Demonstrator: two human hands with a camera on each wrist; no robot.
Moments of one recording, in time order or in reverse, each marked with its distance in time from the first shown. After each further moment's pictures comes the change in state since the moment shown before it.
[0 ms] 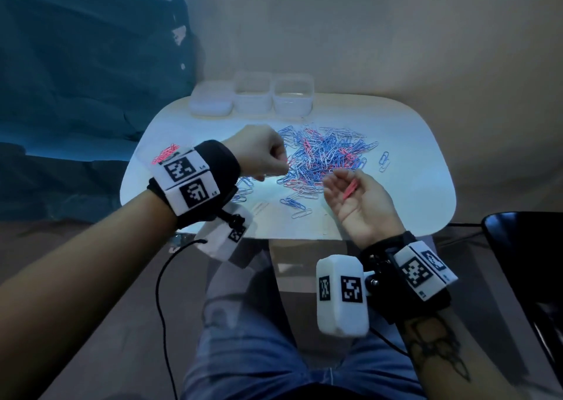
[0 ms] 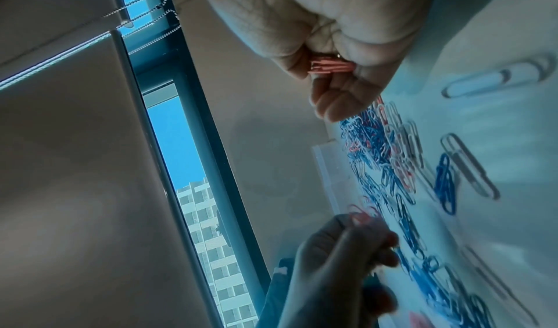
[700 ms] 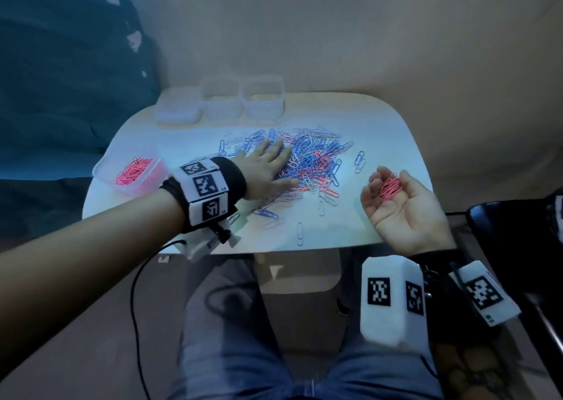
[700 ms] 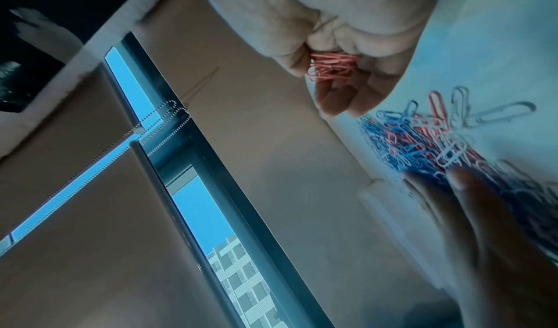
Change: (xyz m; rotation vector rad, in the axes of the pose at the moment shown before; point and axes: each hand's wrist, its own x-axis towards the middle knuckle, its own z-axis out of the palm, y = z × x) left_hand 0.041 0.010 0.042 0.602 -0.316 0.010; right_hand -0.009 -0.062 -0.047 0.224 0.095 -0.080
